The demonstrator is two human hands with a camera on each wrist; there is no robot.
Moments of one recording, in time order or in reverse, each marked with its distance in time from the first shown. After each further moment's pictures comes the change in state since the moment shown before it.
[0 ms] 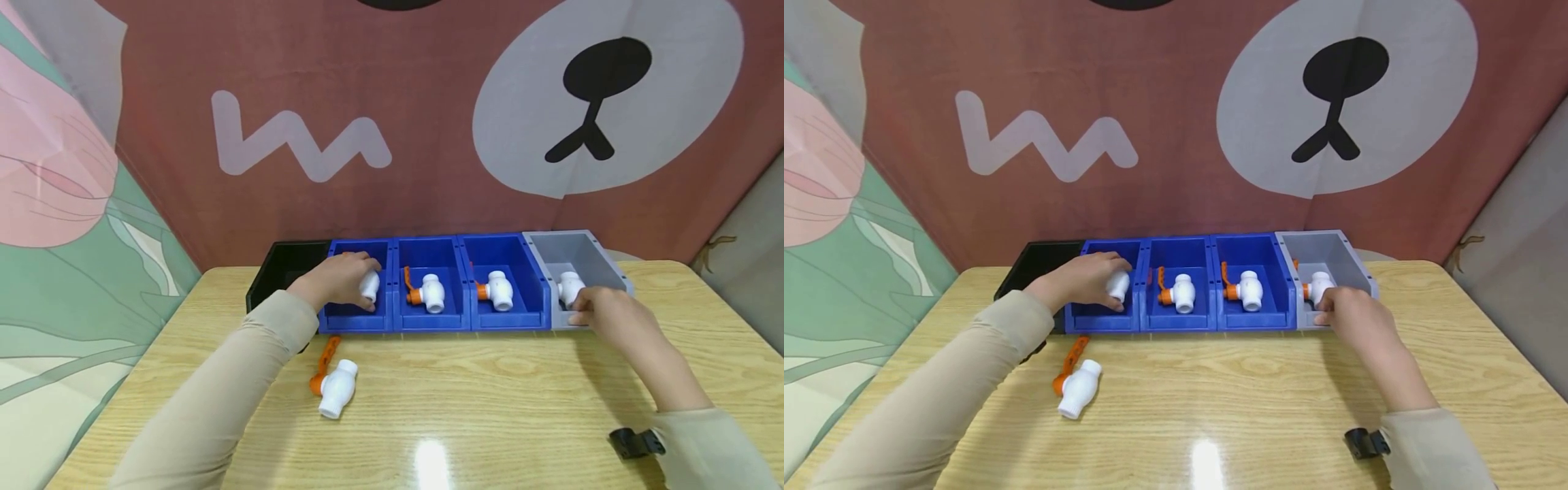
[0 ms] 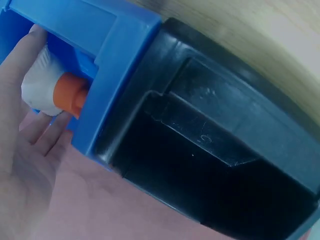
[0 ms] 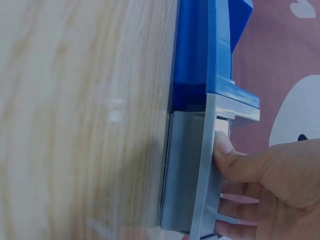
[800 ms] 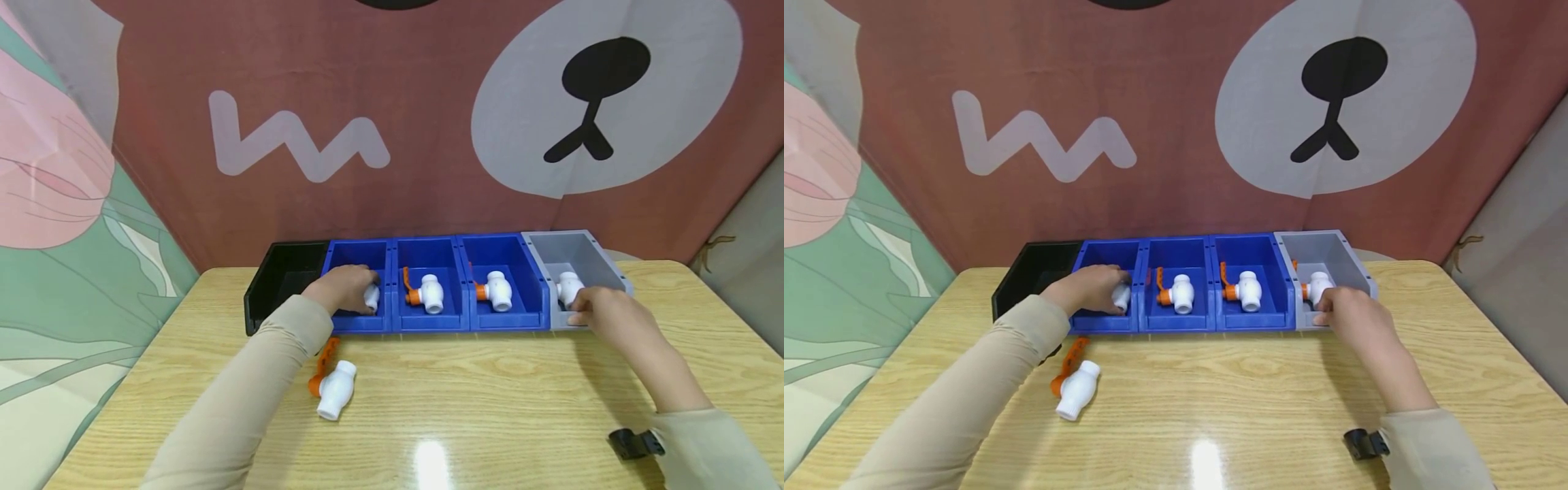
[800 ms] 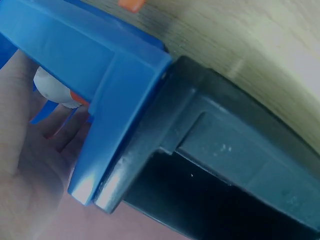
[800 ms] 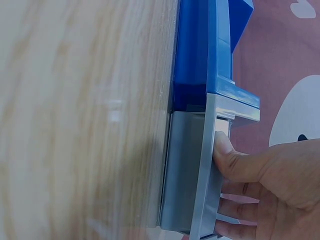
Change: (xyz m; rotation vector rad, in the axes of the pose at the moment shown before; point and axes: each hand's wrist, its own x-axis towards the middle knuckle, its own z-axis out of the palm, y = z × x) left_hand 0.011 0.007 0.017 0.028 -0.085 -0.039; right_hand 0.000 0.000 0.000 -0.003 0.004 0.000
